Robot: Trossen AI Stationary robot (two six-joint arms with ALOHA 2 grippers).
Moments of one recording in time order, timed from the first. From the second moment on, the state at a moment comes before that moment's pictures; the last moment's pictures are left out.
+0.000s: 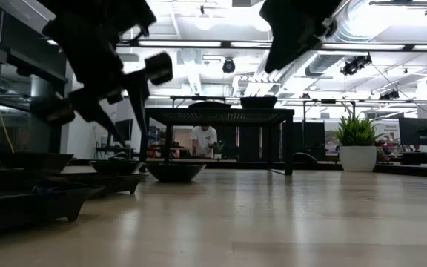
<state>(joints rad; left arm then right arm) -0.12 1.45 0.77 -0.26 0.05 1.25 0.32 1.65 1.31 -0.90 0.86 0.69</state>
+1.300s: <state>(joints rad) -0.05 1.58 0.77 -0.18 0.05 1.37 0.31 1.25 0.61 0.12 0.65 0.44</state>
